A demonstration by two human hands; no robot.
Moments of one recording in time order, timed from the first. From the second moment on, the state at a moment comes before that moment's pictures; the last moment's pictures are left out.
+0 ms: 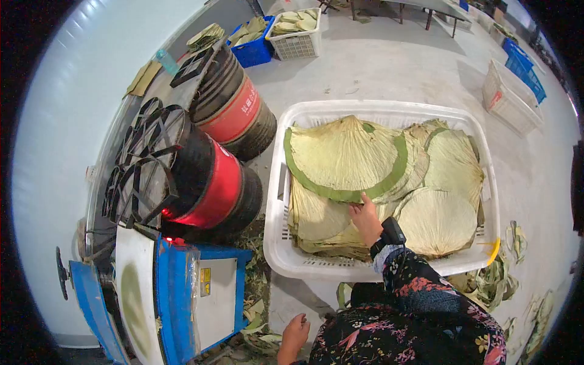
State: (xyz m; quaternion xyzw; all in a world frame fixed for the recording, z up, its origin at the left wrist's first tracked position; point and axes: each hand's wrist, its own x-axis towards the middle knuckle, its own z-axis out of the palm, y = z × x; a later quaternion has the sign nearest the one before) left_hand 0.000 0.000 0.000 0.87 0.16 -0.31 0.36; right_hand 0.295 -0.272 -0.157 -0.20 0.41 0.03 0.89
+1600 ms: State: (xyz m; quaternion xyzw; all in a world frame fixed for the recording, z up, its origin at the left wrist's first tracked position) left_hand 0.094 0.049 0.003 0.90 0.05 -0.18 0.40; right_hand 0.381 -0.333 0.148 -0.36 0.19 -0.11 0.91
